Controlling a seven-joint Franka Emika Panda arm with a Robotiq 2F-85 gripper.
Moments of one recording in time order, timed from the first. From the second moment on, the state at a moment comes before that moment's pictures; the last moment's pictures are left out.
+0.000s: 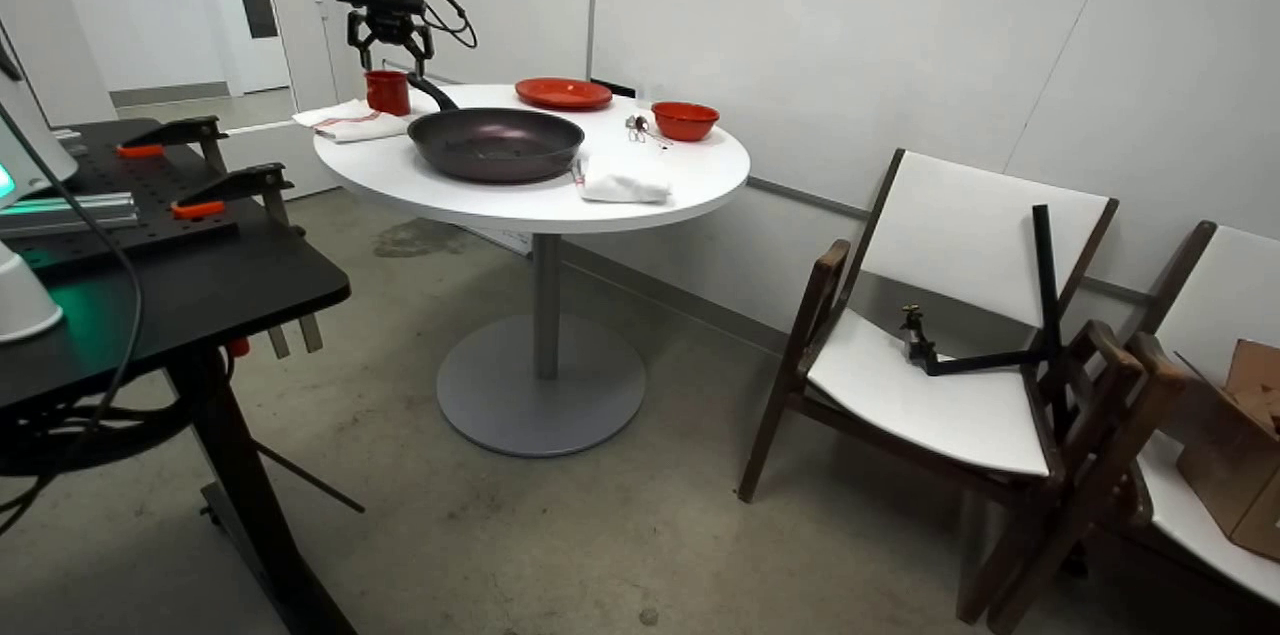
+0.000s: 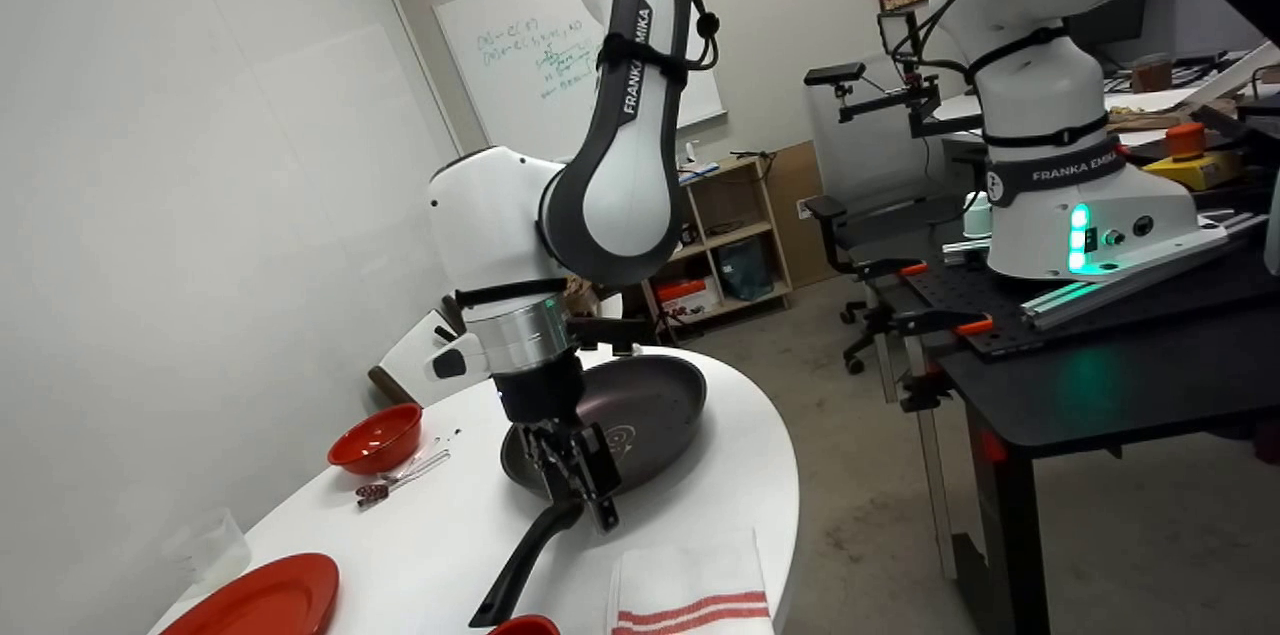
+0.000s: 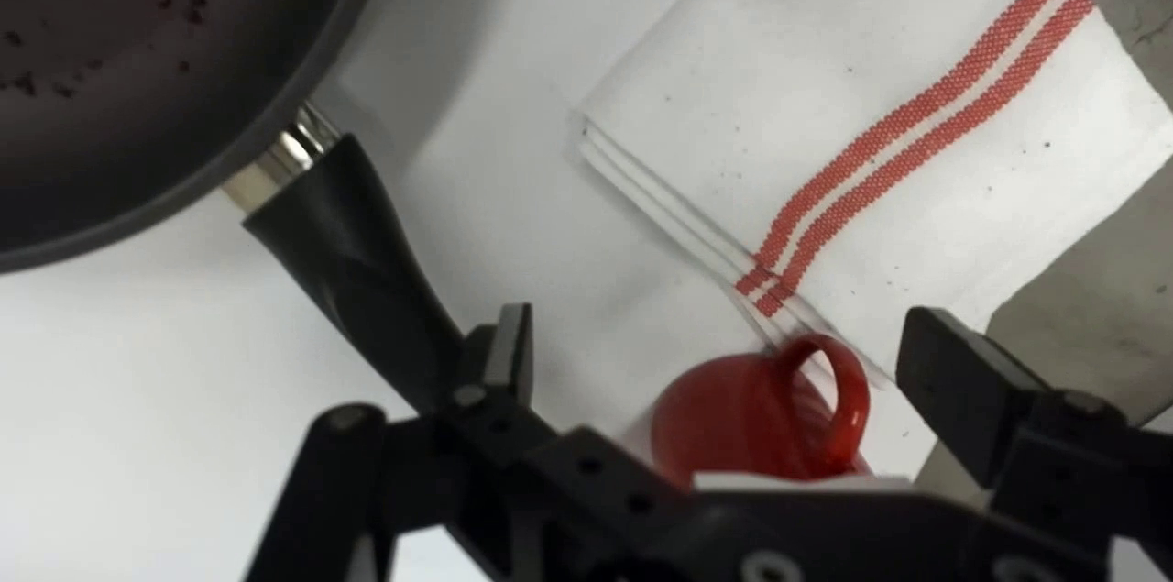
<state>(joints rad) 0.18 0.69 0.27 -1.90 -0.14 2.66 -0.32</state>
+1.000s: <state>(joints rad) 0.13 0.78 0.29 -1.90 -0.01 2.72 -0.27</state>
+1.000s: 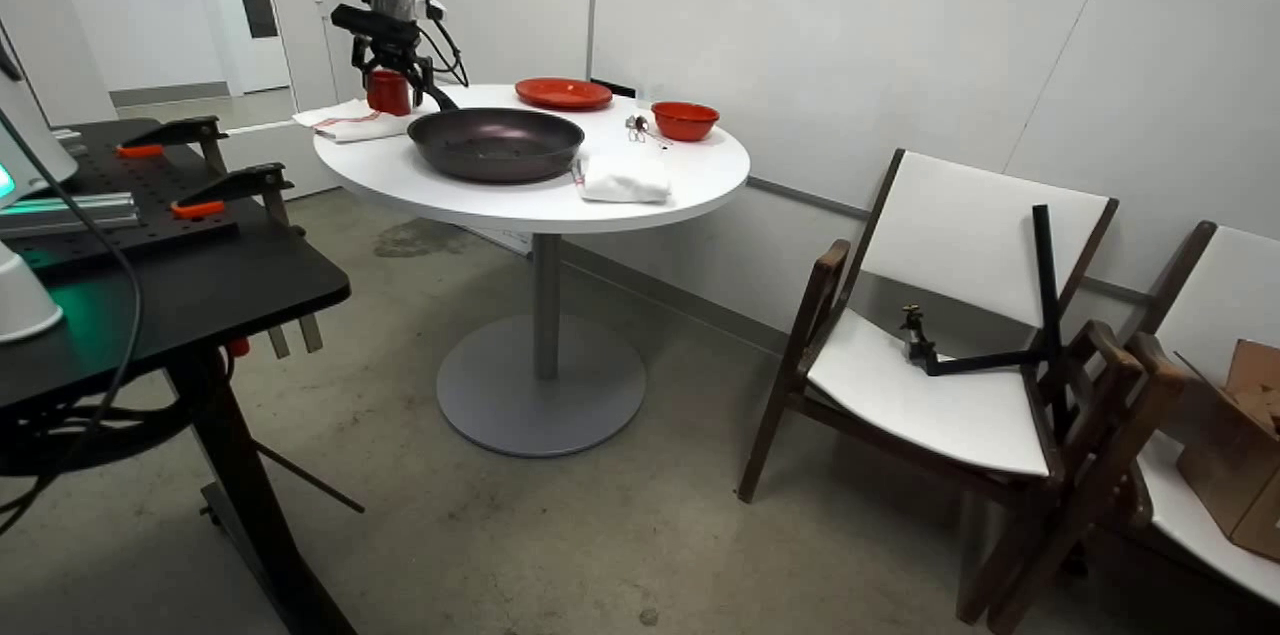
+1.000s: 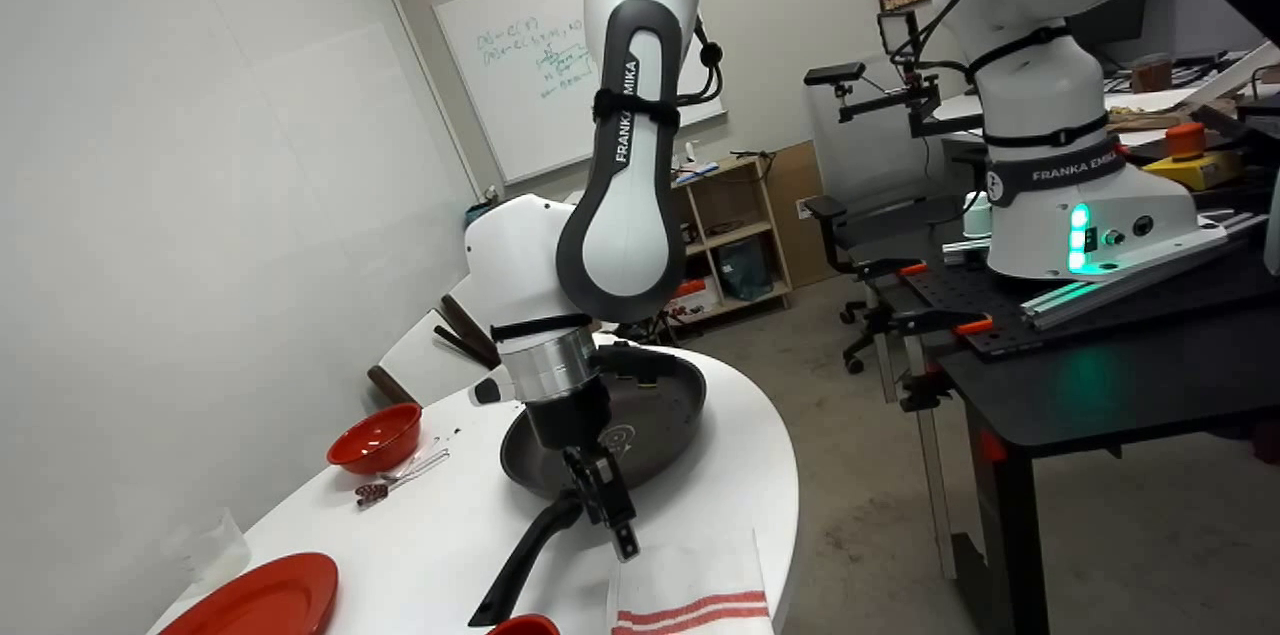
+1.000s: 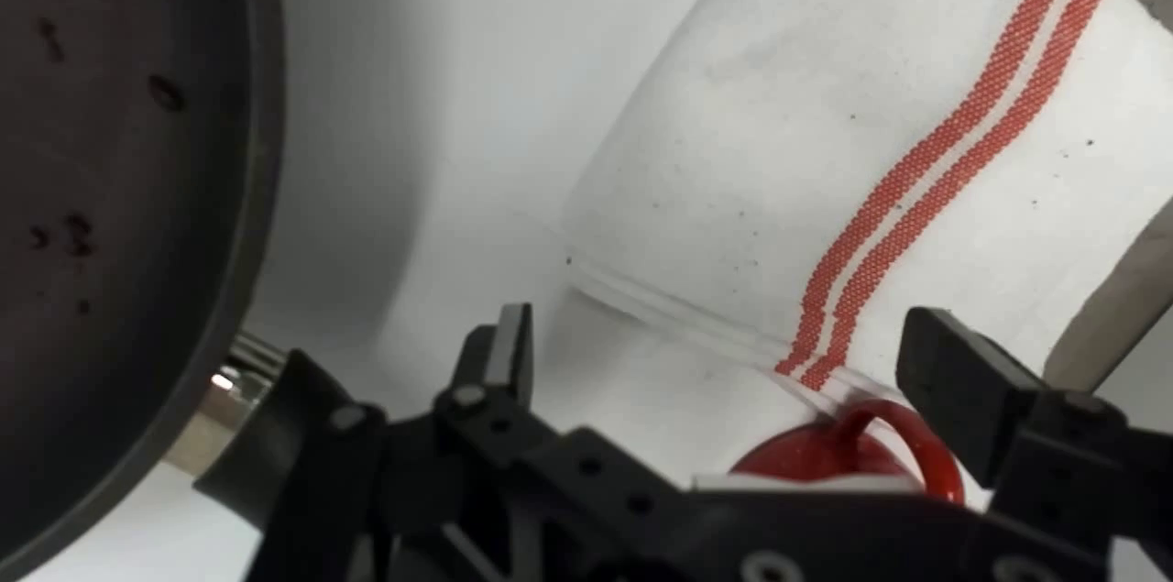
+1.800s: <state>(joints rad) 0.06 0.92 0.33 -1.82 0.00 2.76 -0.27</state>
